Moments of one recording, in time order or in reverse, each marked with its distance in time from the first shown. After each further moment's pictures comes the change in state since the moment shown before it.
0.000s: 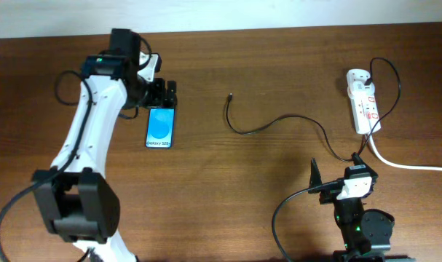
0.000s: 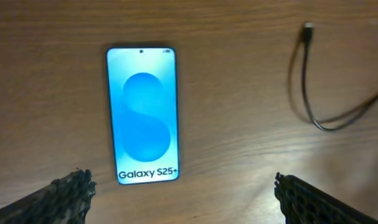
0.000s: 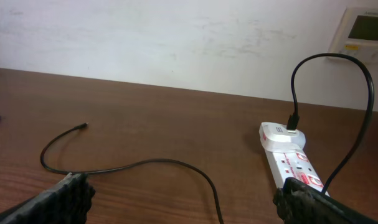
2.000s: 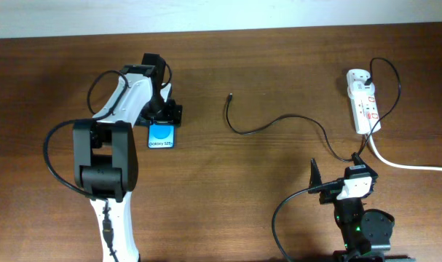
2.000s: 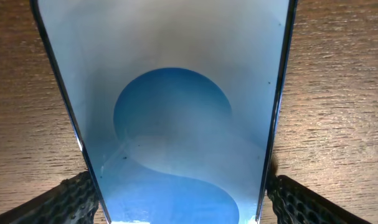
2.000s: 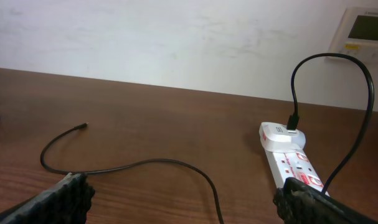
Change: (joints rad) left arm -0.035 0.358 0.014 0.050 -0.151 -0.008; right arm 0.000 0.000 0.000 0.000 0.000 0.000
